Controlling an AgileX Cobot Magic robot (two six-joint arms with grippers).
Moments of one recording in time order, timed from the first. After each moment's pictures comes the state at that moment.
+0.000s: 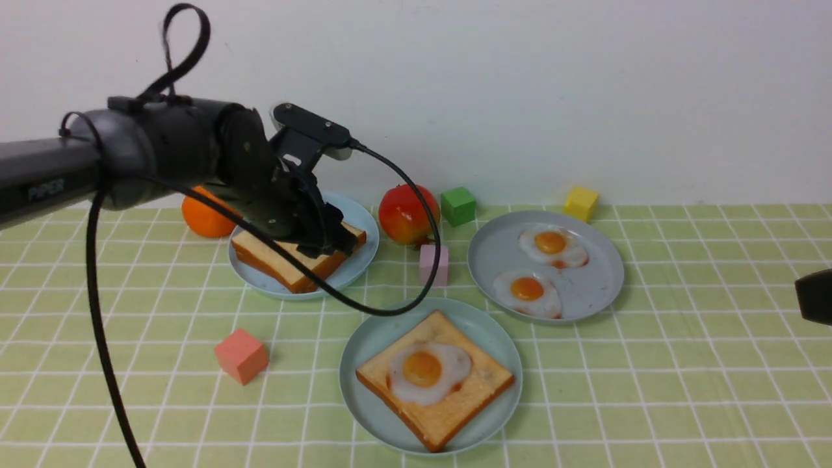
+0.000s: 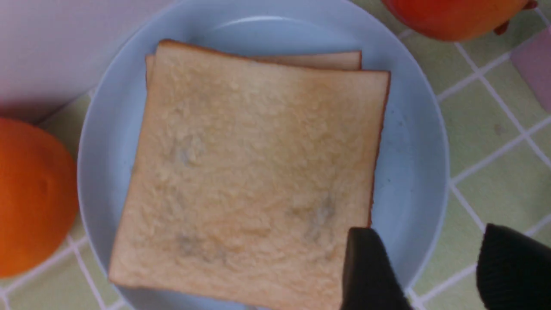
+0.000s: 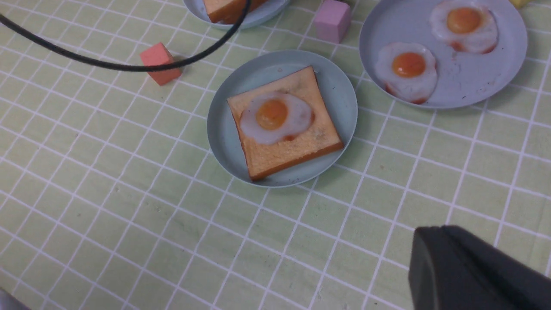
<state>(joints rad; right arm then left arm) 0.26 0.85 -1.04 0.35 1.02 -0.18 -0.31 1.97 -1.48 -0.06 0.49 0.30</state>
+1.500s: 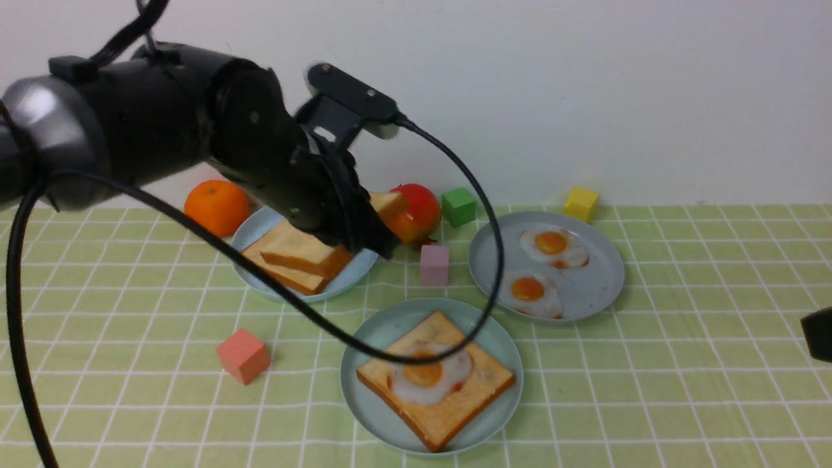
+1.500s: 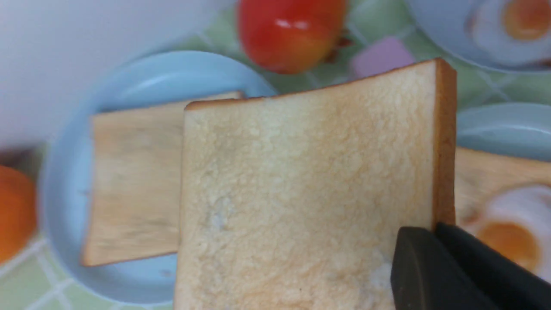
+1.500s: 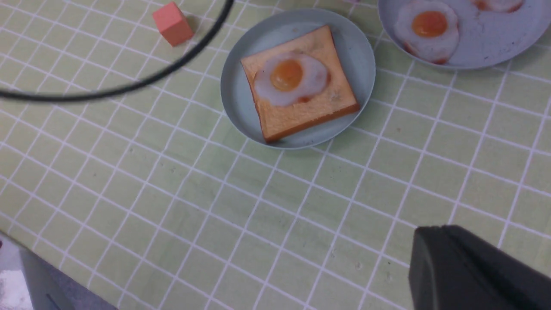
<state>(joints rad) 0.26 0.83 -1.04 0.37 1.12 -0.19 -0.53 1.72 -1.37 -0.01 0.64 0.19</state>
